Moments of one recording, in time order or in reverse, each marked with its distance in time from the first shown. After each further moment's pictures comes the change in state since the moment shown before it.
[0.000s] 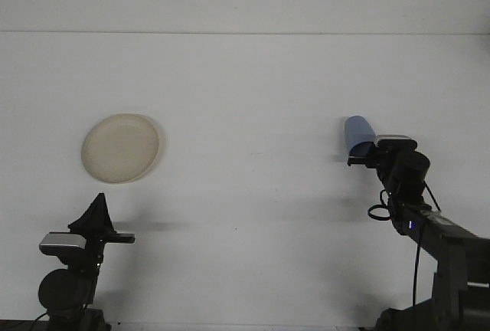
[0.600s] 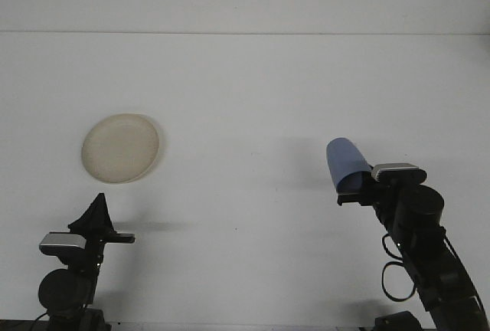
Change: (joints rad) left arm 0.000 0.000 0.000 0.000 0.000 0.000; right arm 0.324 -0.794 0.116 -0.970 0.155 0.172
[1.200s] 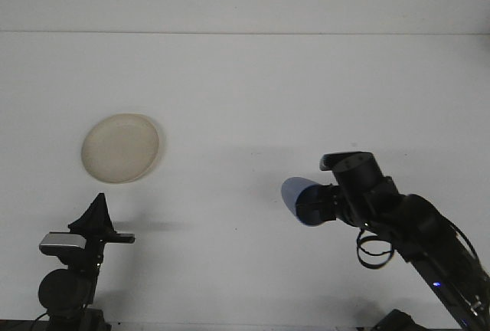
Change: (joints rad) left arm 0.000 0.000 0.000 0.000 0.000 0.000; right arm 0.396 0.408 0.561 -0.726 0.022 0.272
